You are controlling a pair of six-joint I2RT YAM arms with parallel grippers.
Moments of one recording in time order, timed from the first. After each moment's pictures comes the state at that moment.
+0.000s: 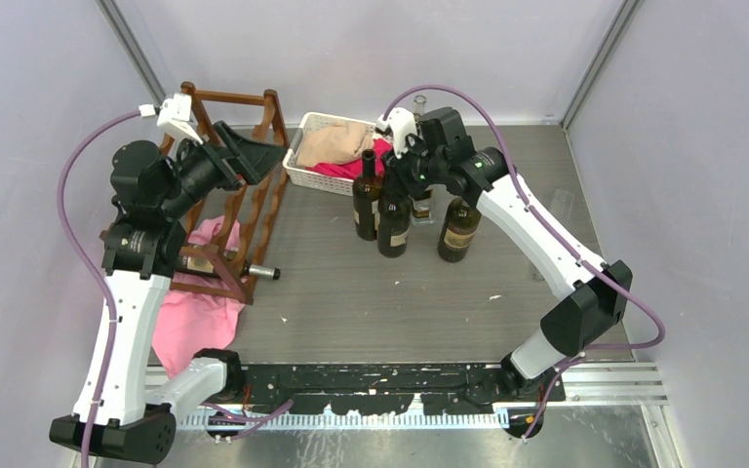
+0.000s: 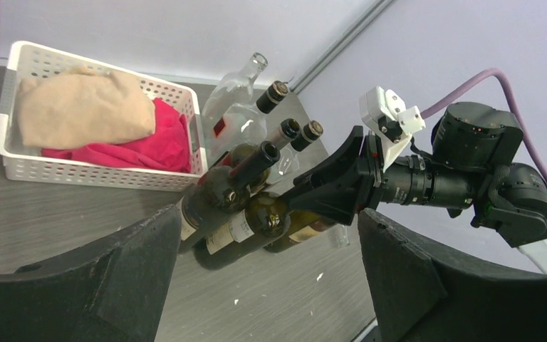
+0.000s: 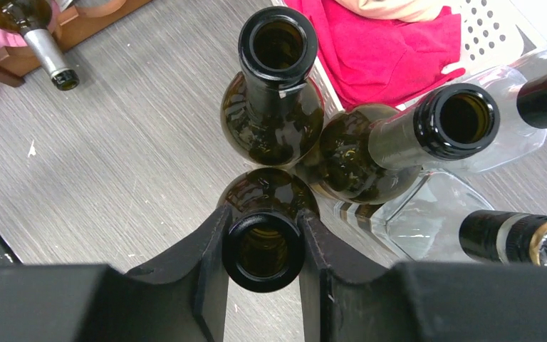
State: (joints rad) left arm -0.12 0.99 1.33 -0.37 0.46 -0.60; right arm 0.56 1.56 1.61 -0.69 -0.23 -0.21
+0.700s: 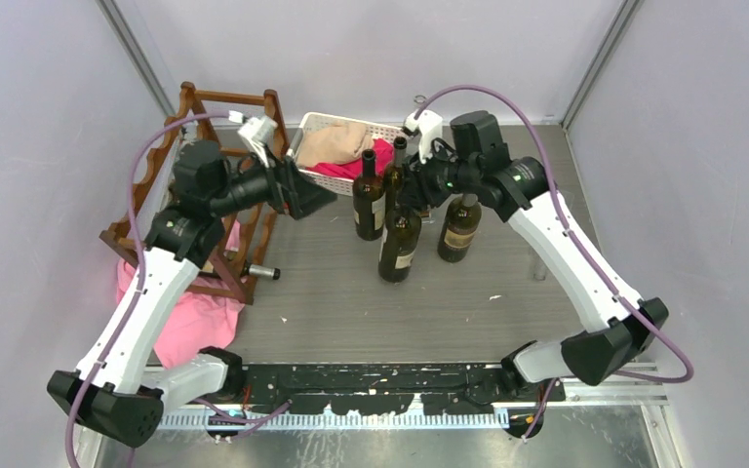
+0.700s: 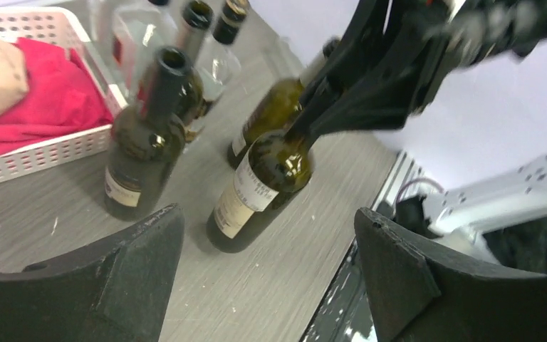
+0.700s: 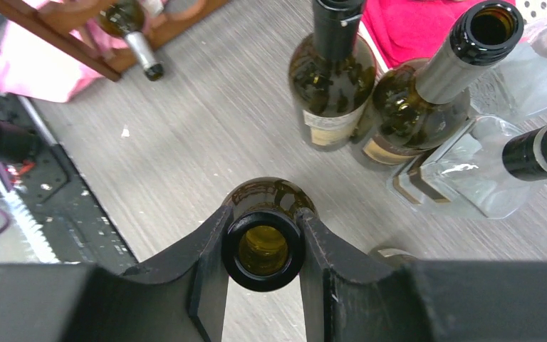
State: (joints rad) left arm -0.32 1.08 1.25 -0.33 0.66 -0.39; right arm 0.52 1.41 1.59 -0.80 -0.36 -0.12
